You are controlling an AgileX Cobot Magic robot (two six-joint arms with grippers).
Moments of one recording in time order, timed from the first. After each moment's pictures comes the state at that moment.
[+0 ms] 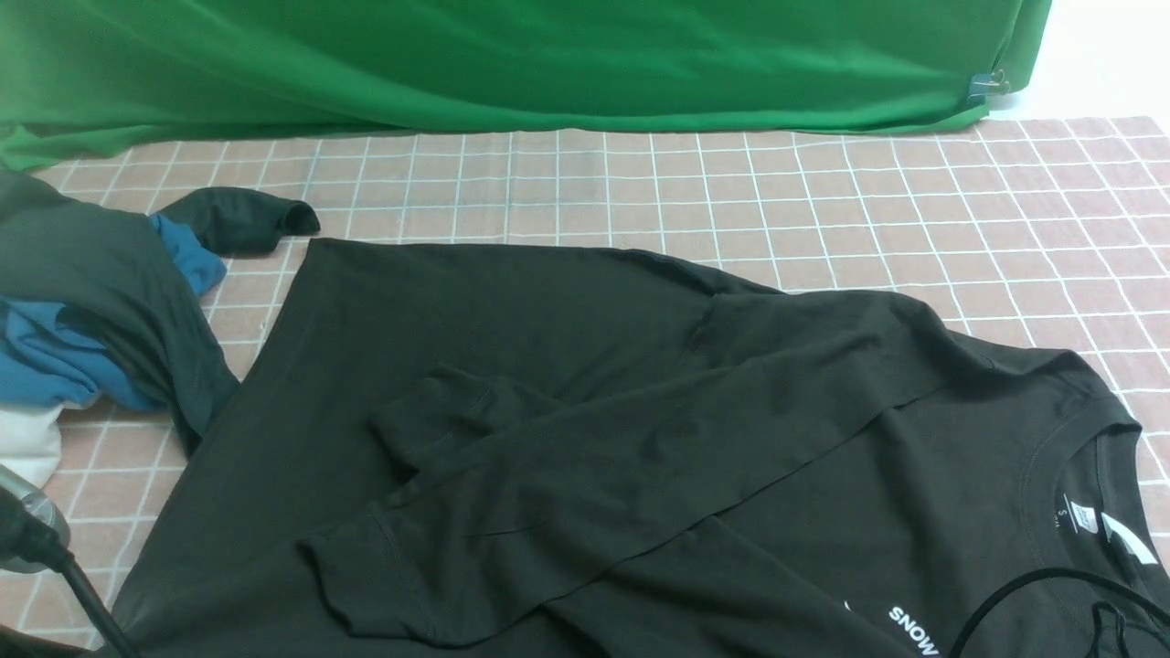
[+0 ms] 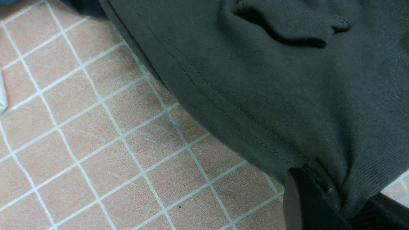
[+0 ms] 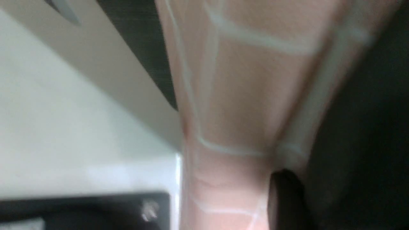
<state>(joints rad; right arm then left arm) 1.08 1.41 -0.41 -0.38 1.07 -0.20 -0.09 0.61 -0.63 -0.12 1.21 0.43</state>
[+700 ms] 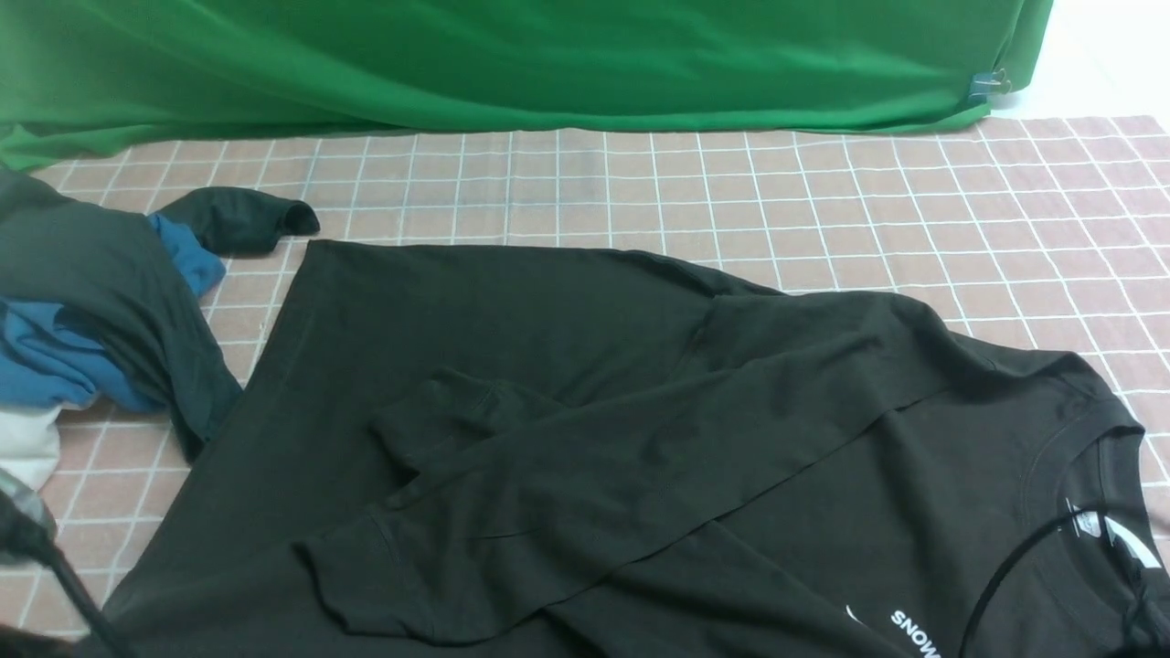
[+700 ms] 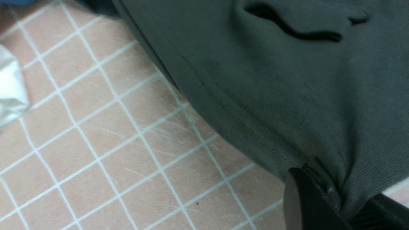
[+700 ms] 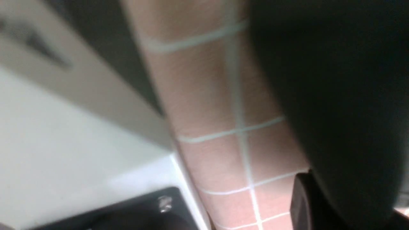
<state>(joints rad) 1.04 1.34 -0.51 -0.32 1.18 0.02 -0.09 0.62 -0.65 -0.06 1.20 0.41</state>
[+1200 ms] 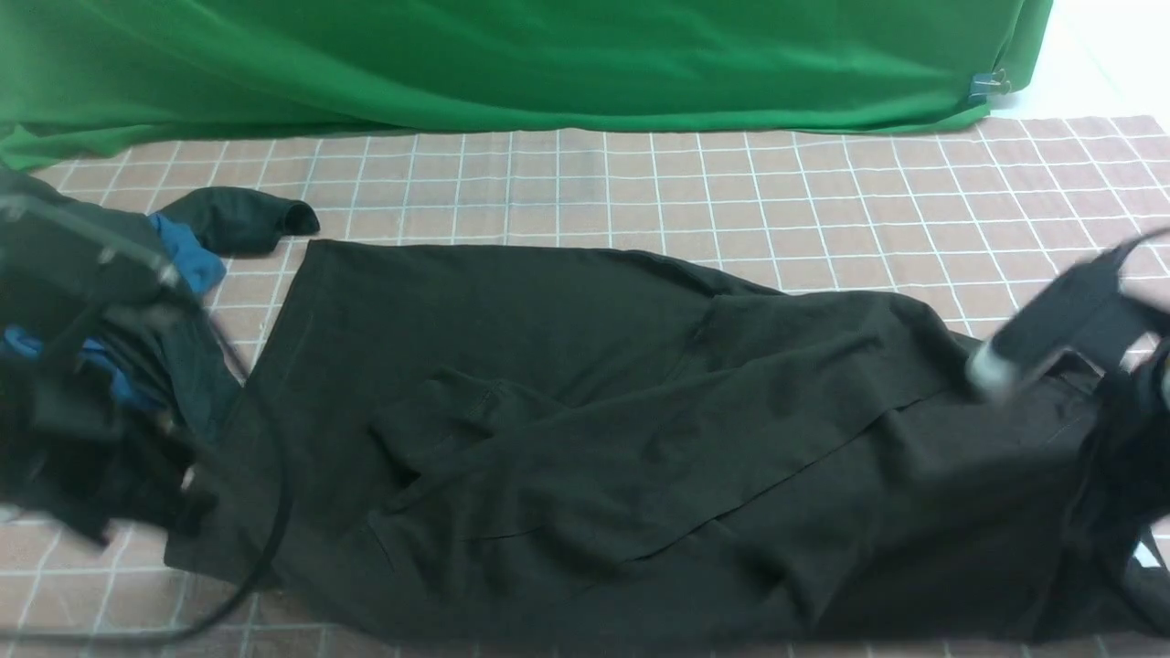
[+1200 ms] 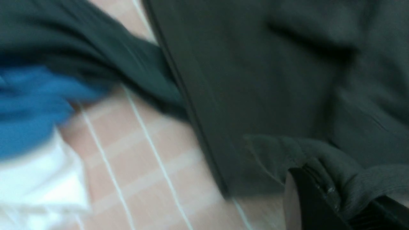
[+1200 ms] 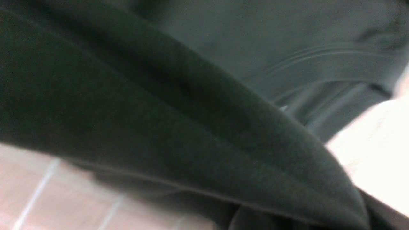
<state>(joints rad) 0.24 1.40 -0.89 -0.28 0.96 -0.12 -0.09 1.08 -0.78 0.01 0.80 0.36</state>
